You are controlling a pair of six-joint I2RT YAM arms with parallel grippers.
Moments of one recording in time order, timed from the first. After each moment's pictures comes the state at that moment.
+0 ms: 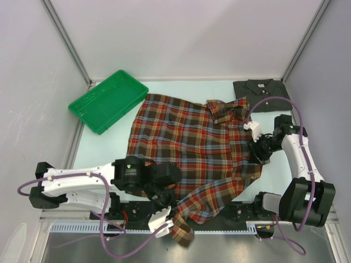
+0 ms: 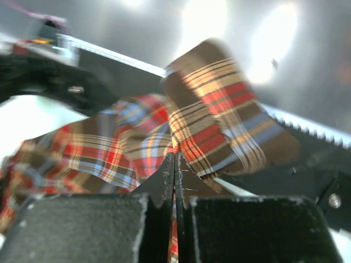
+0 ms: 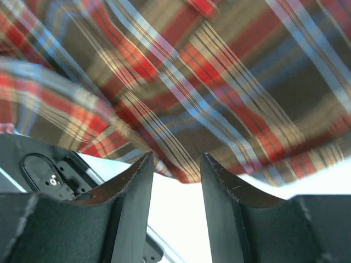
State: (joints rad) left arm -1.47 1.17 1.22 -1.09 0.62 1.25; right arm -0.19 1.23 0.93 -1.10 -0.54 -0.94
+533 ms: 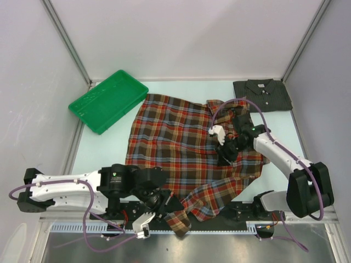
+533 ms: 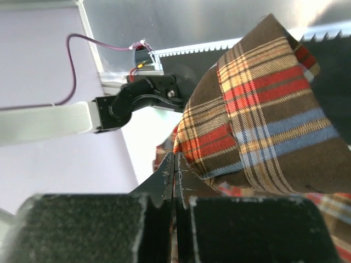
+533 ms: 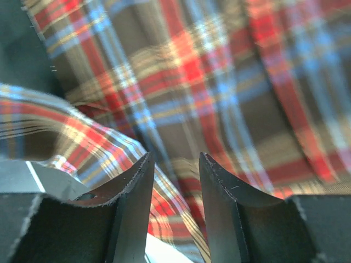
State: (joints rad) left arm -1.47 0.94 0.92 -0.81 0.54 1.83; right arm 0.34 1.33 0.90 -0.82 -0.63 -0.60
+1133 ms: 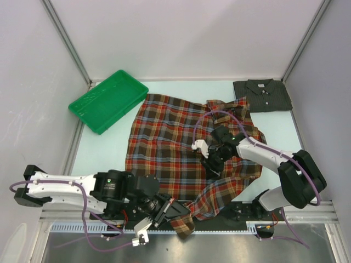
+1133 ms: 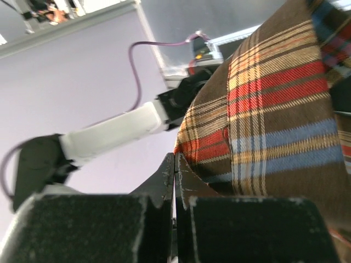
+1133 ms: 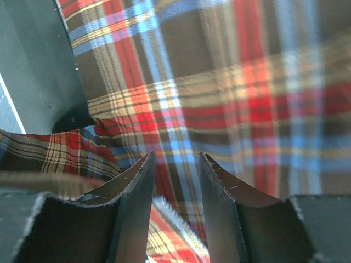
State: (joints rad) left arm -1.58 0.86 0.84 -0.60 0.43 1.97; right arm 0.59 1.43 0.83 -0.68 -0.63 -0.50
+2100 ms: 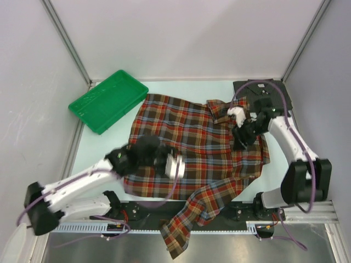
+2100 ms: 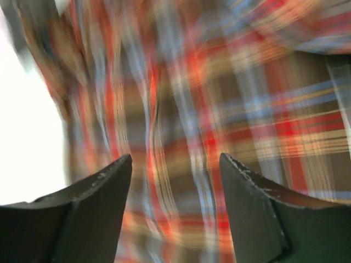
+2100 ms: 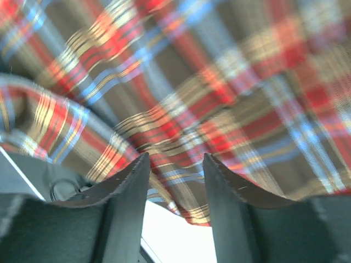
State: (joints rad) left arm -1.02 0.95 0.77 -0.46 0.26 0.99; right arm 0.12 1.38 1.12 -1.06 -0.56 -0.75
